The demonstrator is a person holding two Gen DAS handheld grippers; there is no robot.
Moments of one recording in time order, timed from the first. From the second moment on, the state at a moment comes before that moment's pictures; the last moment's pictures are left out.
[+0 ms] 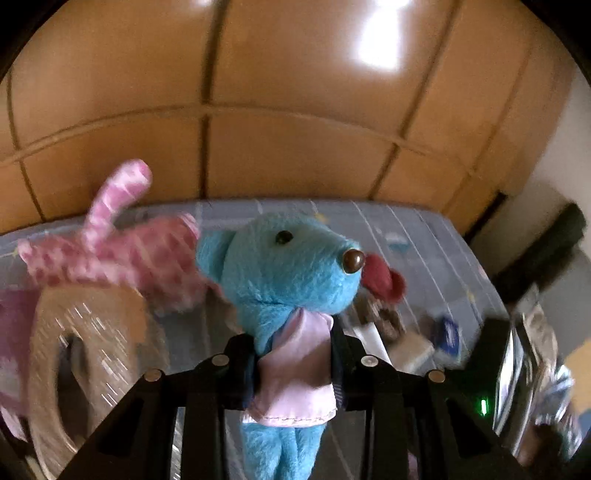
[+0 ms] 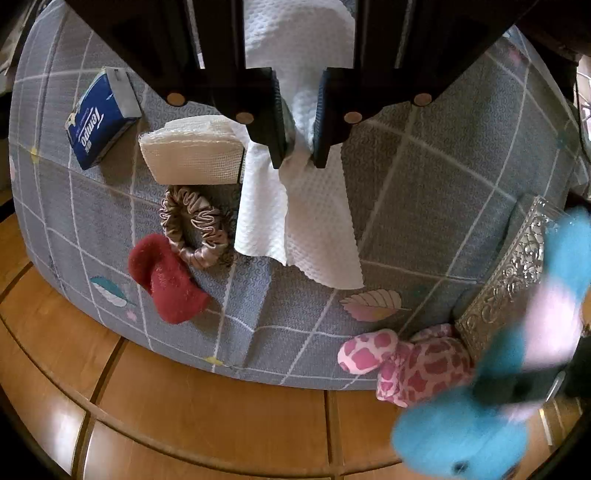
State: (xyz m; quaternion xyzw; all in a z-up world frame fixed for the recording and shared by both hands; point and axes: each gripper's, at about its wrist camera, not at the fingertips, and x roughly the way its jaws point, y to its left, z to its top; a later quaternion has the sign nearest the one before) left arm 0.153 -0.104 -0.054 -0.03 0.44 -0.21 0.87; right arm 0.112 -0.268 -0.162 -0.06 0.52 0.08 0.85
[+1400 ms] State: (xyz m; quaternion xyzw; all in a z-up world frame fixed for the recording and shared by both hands) left arm -0.003 0.320 -0.115 -0.27 0.38 0.21 0.86; right arm 0.107 -0.259 -0.166 -0.11 0.51 0.06 0.85
